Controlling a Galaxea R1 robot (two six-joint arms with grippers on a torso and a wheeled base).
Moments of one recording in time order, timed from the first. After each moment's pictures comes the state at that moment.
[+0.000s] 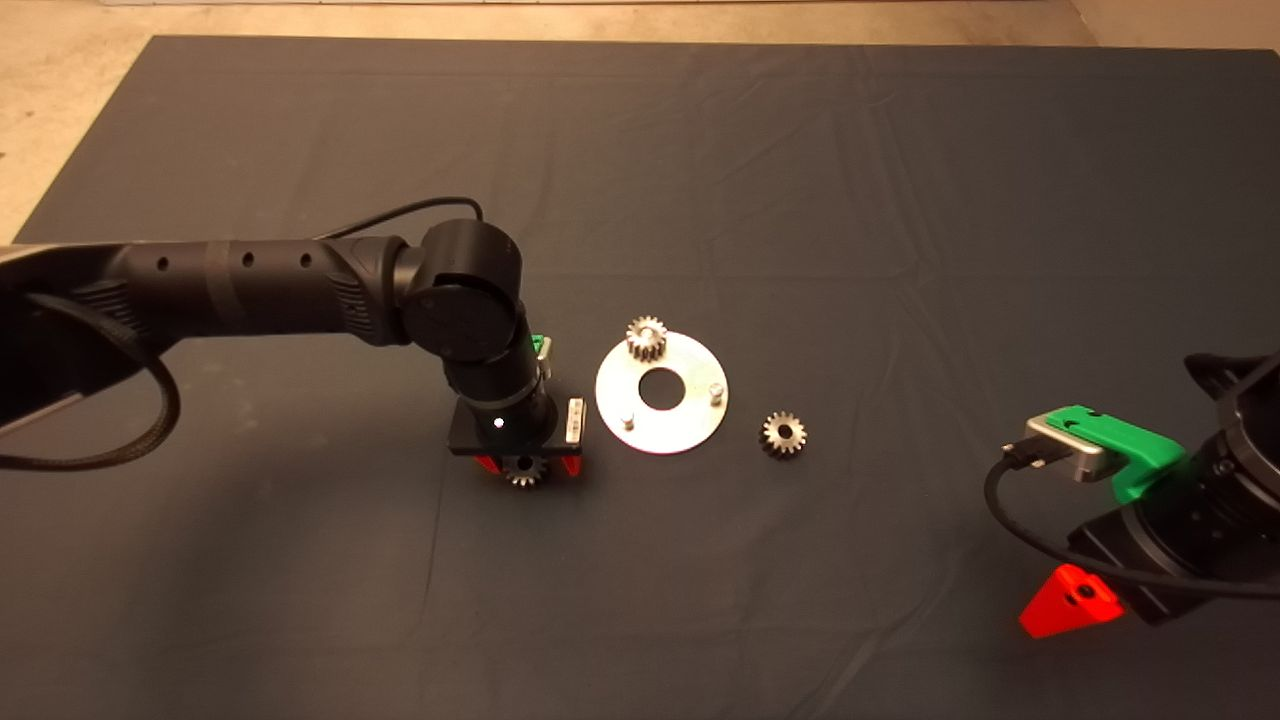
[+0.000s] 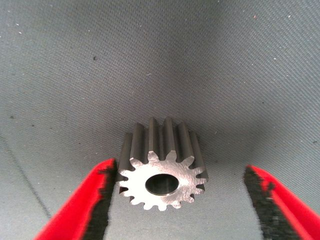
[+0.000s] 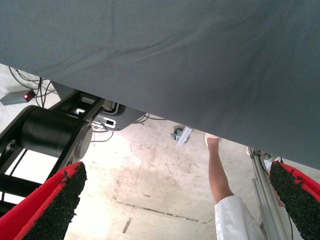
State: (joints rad) left arm -0.28 2.59 -1.06 0.29 1.48 -1.53; right arm 0.49 2.13 -0.46 0.12 -1.53 1.38
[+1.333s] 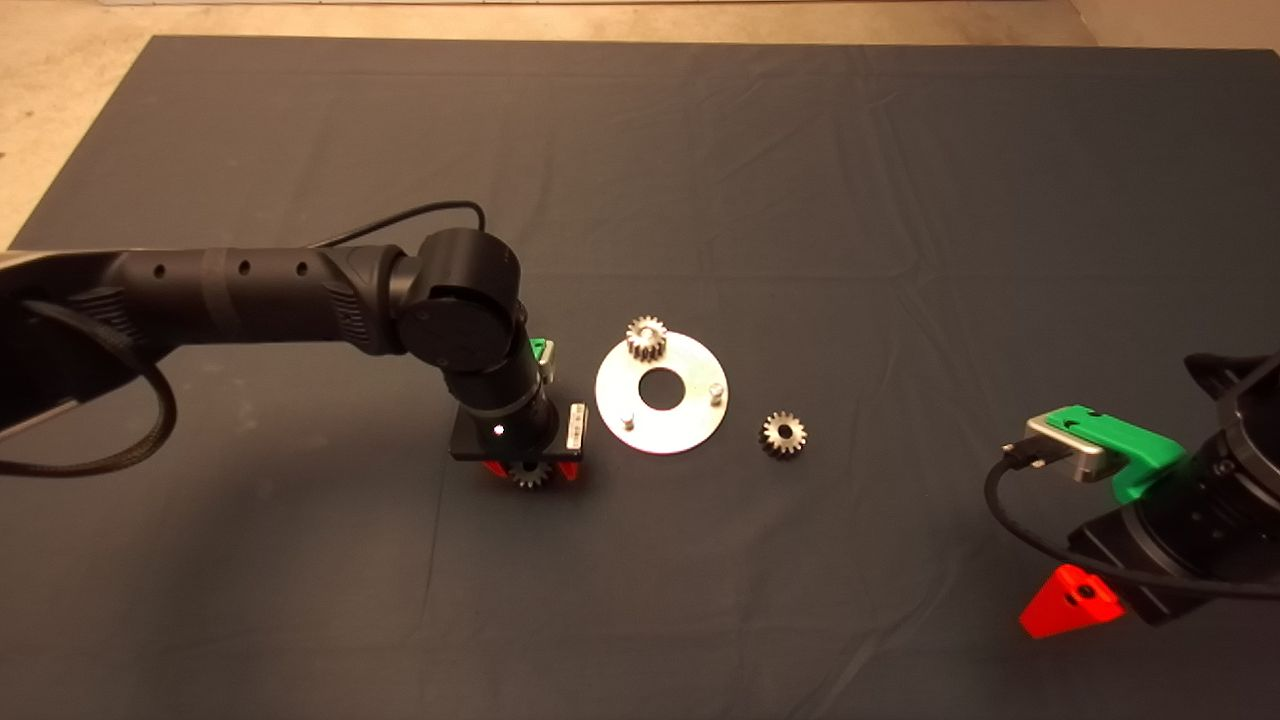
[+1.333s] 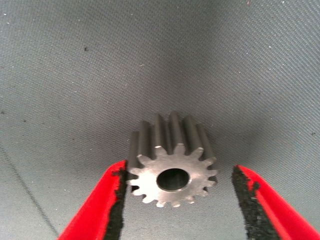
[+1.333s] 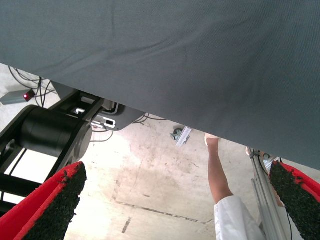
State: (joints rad) left arm -0.27 2.58 -1.03 0.31 1.48 -1.53; right arm 0.49 2.13 -0.46 0.12 -1.53 1.38
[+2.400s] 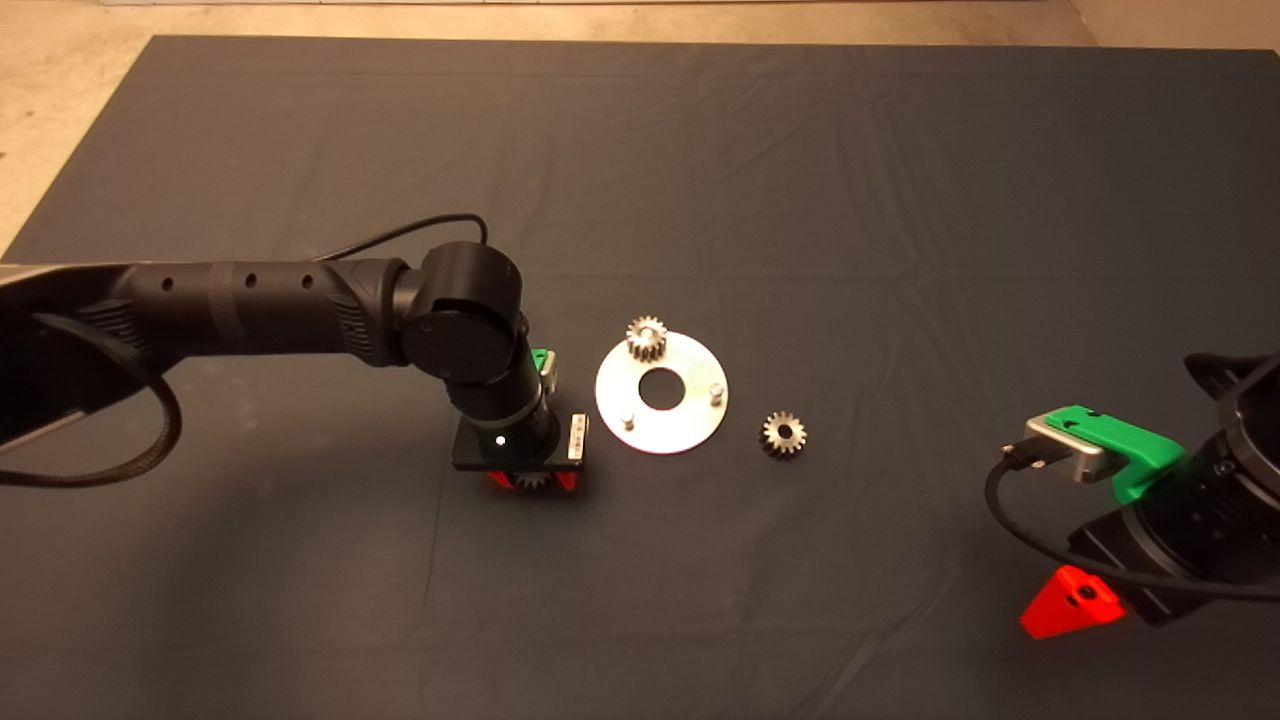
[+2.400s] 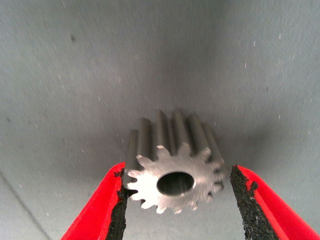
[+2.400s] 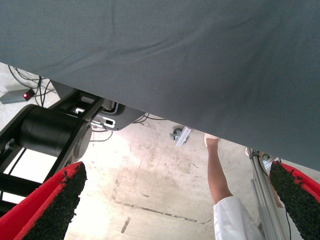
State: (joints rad) left arm -0.25 2.58 -1.03 0.33 1.47 -1.53; right arm 0.49 2.13 -0.46 0.12 -1.53 1.38
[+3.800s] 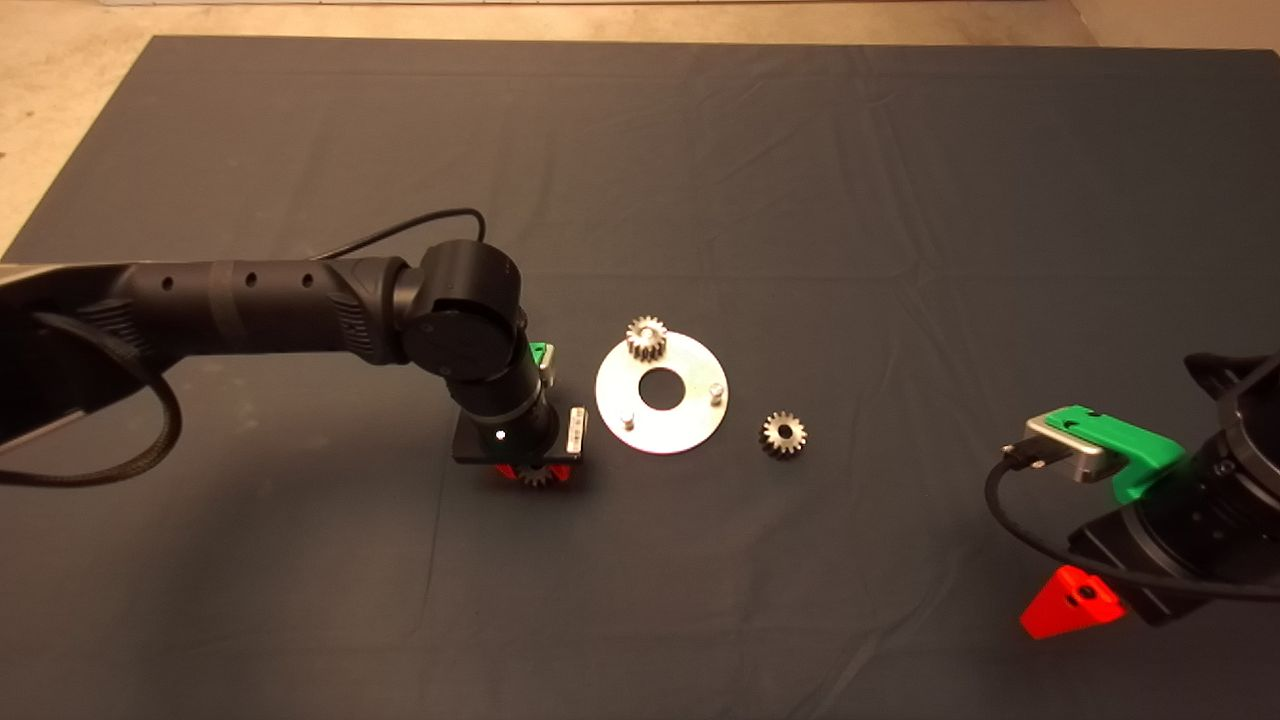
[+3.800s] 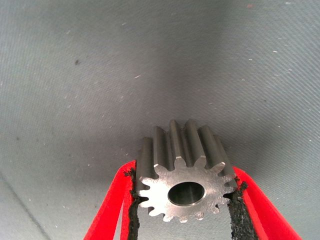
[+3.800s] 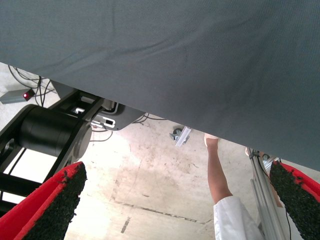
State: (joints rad) left arm -0.25 2.58 -1.04 0.35 1.47 -1.48; right arm 0.49 2.13 -0.46 0.12 -1.53 1.38
